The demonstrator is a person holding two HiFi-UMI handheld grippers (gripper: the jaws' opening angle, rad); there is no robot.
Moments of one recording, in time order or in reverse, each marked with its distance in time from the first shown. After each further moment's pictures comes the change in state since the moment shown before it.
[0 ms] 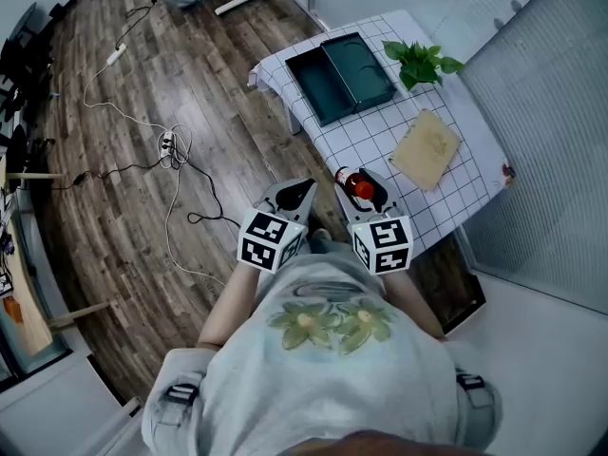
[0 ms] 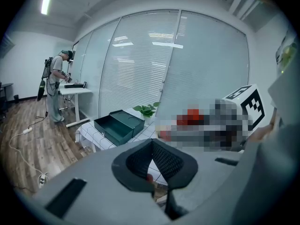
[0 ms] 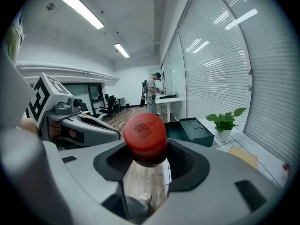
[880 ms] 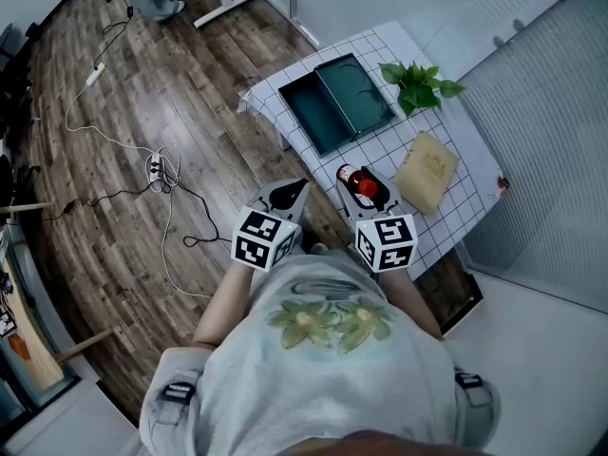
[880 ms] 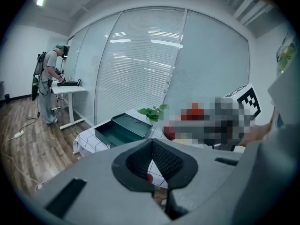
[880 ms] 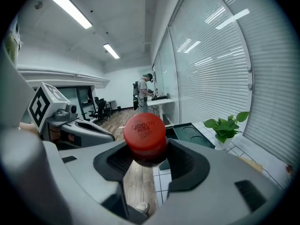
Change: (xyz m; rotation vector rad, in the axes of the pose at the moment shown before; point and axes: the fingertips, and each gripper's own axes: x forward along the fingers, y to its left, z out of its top) left arm 0.044 0.087 0.046 0.013 0.022 -0.077; right arm 0.077 -0.043 0.053 0.069 -0.016 -0.090
